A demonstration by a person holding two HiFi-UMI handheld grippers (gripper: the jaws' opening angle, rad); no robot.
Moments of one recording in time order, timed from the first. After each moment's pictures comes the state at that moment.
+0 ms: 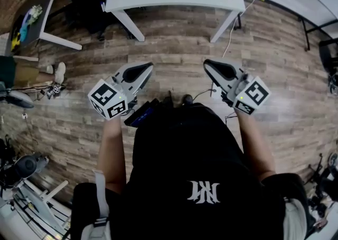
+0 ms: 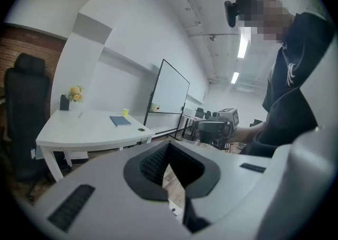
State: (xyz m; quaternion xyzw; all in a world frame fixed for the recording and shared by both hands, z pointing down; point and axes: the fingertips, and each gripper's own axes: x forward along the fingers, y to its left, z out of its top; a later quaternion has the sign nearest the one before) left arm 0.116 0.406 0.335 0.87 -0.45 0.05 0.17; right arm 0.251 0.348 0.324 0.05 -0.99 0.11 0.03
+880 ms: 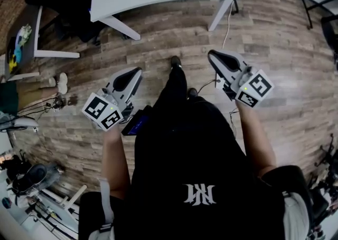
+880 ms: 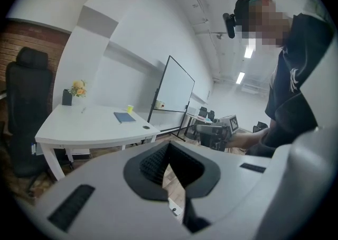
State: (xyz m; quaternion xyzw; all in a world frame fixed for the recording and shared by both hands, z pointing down) left arm 0.098 0.365 0.348 0.86 -0.46 0.06 0.20; right arm 0.275 0.275 0.363 0.14 -0.98 0.17 0.00
